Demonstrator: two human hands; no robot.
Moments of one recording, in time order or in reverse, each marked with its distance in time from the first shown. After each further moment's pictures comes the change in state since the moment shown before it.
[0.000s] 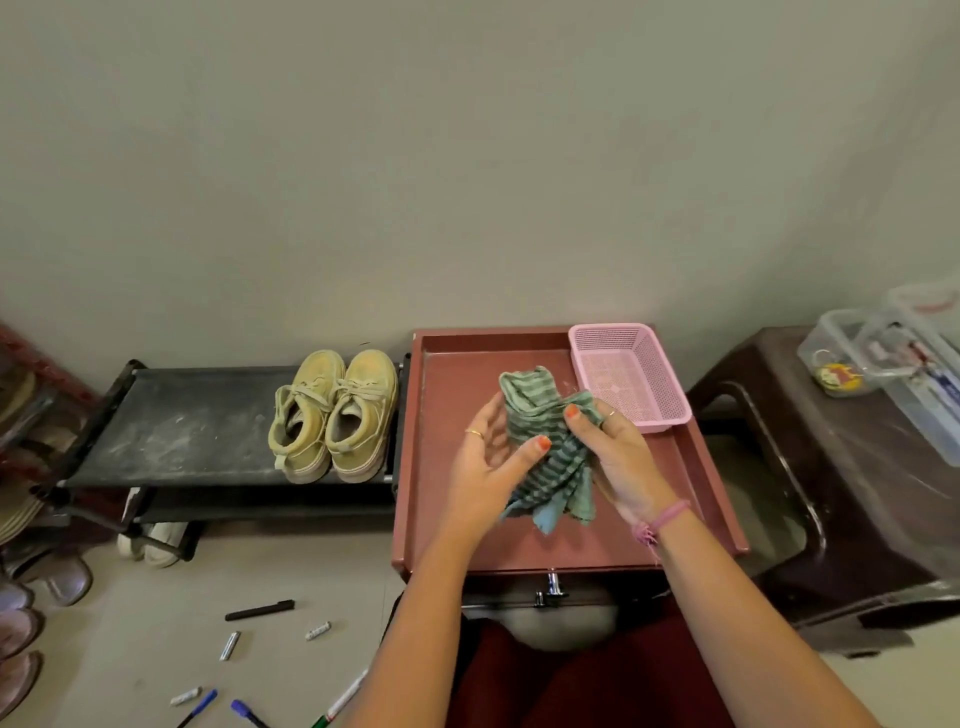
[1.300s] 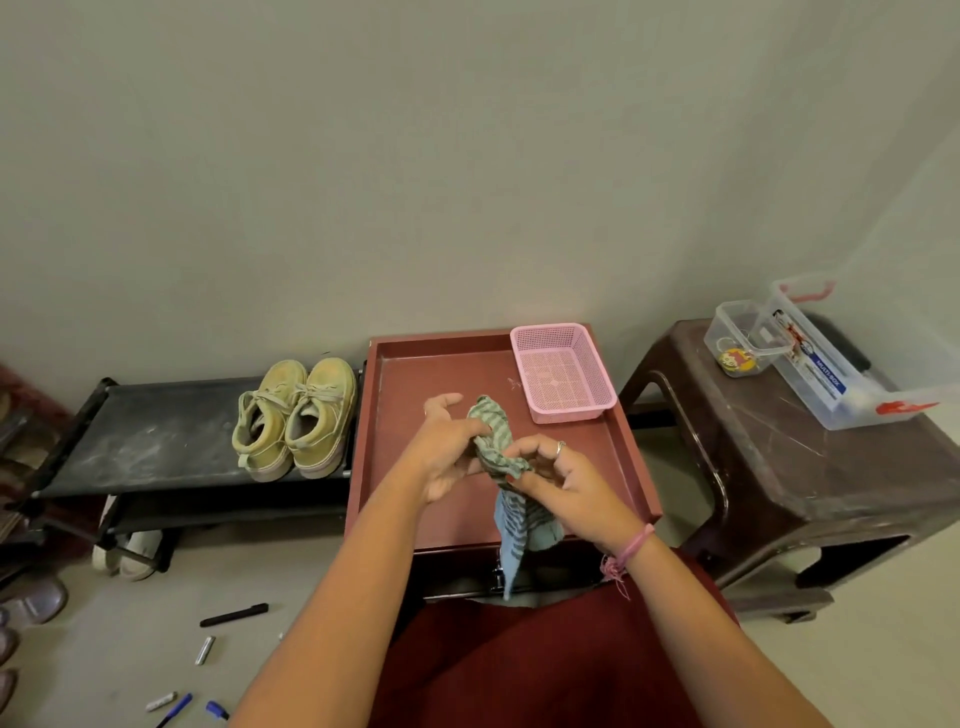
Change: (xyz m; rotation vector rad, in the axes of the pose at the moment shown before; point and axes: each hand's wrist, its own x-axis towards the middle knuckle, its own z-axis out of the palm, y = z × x) left_hand -0.008 0.058 0.054 -0.150 0.048 -0.520; right_hand -0.092 -0.023 -0.041 -0.521 -0.290 -0.230
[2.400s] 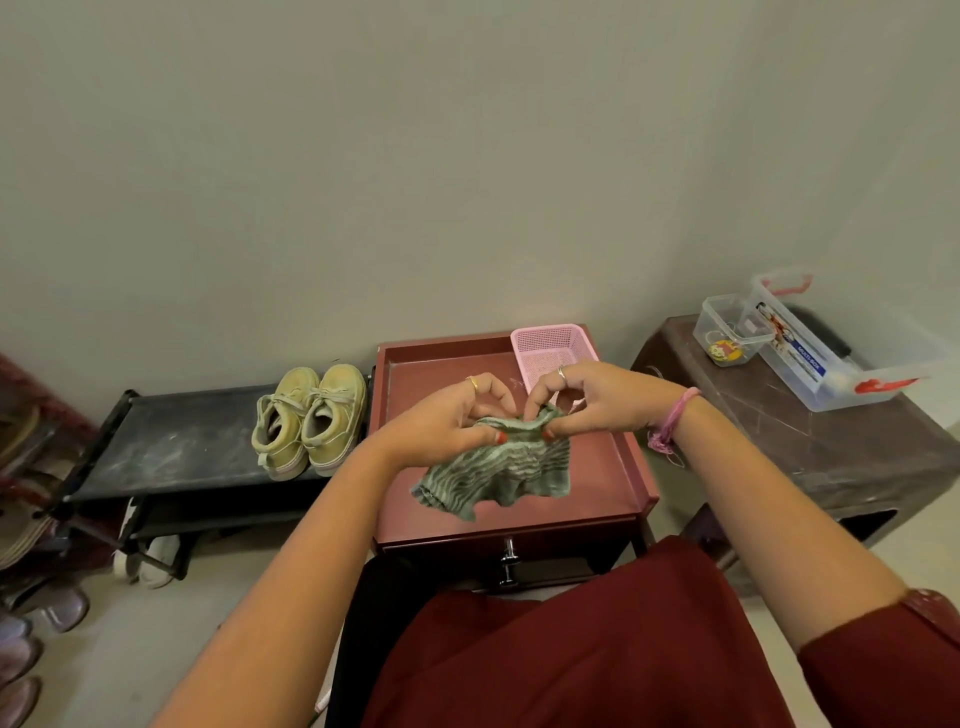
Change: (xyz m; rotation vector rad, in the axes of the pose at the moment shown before) left_hand -0.051 0.027 -0.024 0.864 -0.510 0.549; right_hand 0.028 -0.087 -0.057 -0.585 -0.406 0.004
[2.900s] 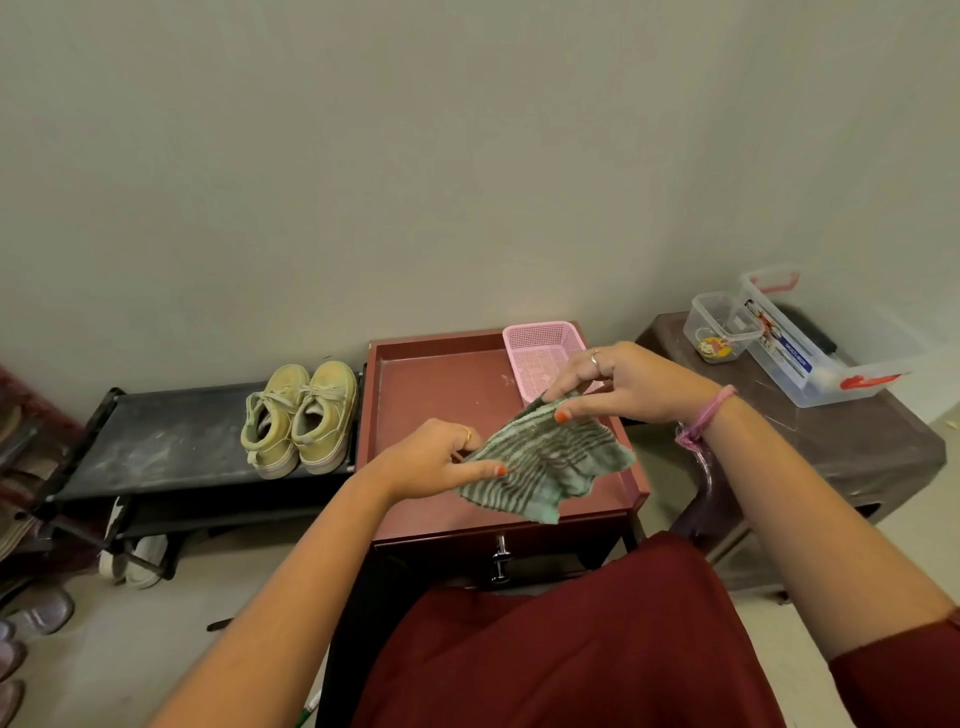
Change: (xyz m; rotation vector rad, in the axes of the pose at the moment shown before) left_hand -0.008 -0.032 0.017 0.418 0.005 0.039; right_hand -0.027 0.003 -0.015 -0.033 0.159 -0.001
